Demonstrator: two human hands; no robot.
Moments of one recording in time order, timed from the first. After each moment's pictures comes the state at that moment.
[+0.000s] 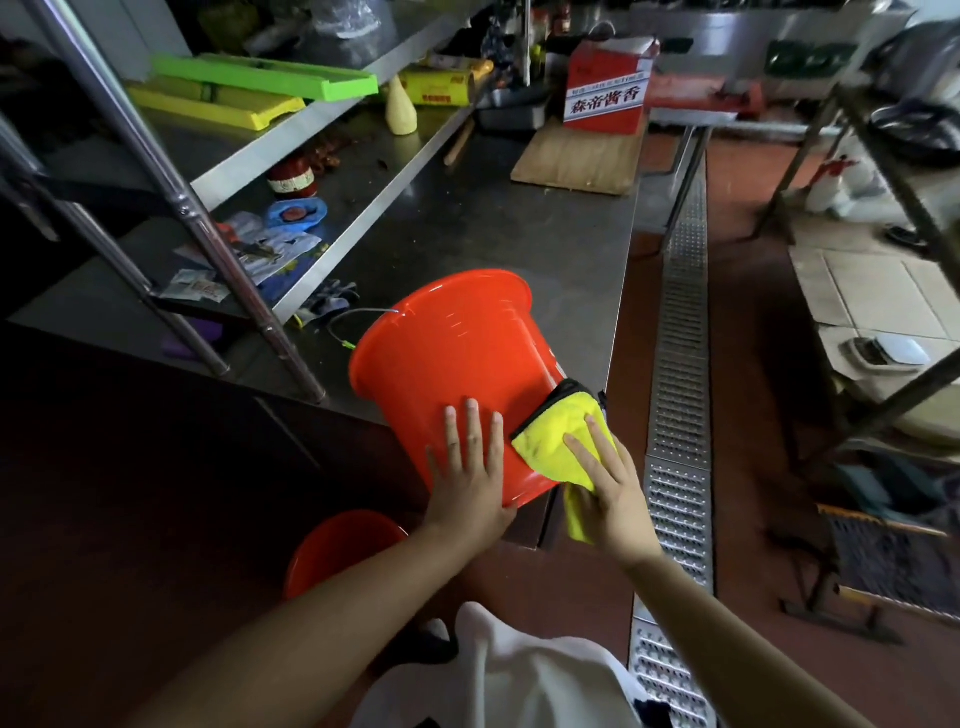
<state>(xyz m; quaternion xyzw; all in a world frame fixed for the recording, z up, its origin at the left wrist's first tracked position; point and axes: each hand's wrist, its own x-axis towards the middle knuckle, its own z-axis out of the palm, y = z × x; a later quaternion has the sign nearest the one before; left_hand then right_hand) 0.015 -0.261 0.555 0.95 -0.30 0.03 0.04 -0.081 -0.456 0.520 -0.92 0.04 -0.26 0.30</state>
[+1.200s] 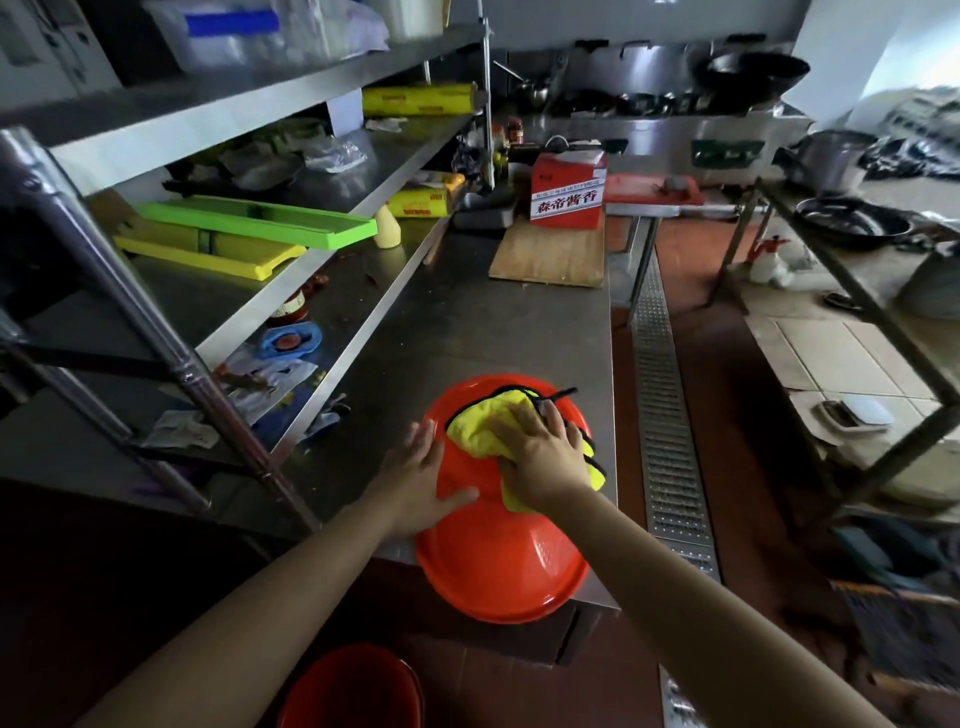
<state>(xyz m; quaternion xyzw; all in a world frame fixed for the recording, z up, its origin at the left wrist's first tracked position) 0.246 -0.231 0.648 0.92 -0.37 -0.14 0.09 0.143 -0.421 0.670 -0.98 0.16 -0.01 0.12</state>
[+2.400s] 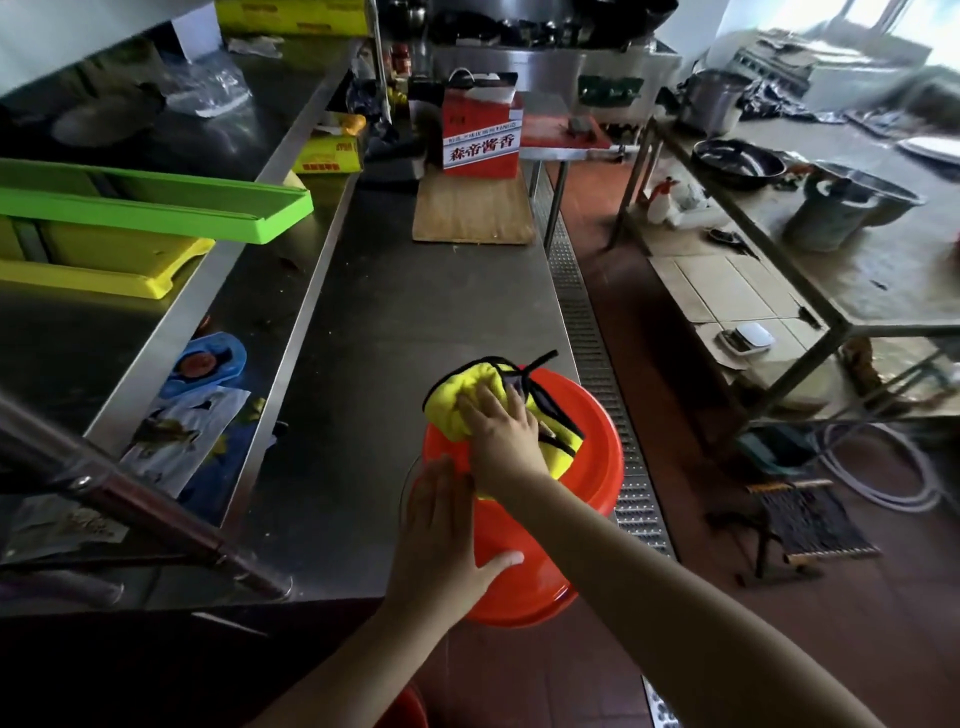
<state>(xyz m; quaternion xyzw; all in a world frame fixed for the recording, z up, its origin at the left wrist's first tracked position) 0.250 -0.221 0.608 0.87 -0.46 -0.03 0.17 0.251 -0.377 0.656 -0.95 0.27 -0.02 0.16</state>
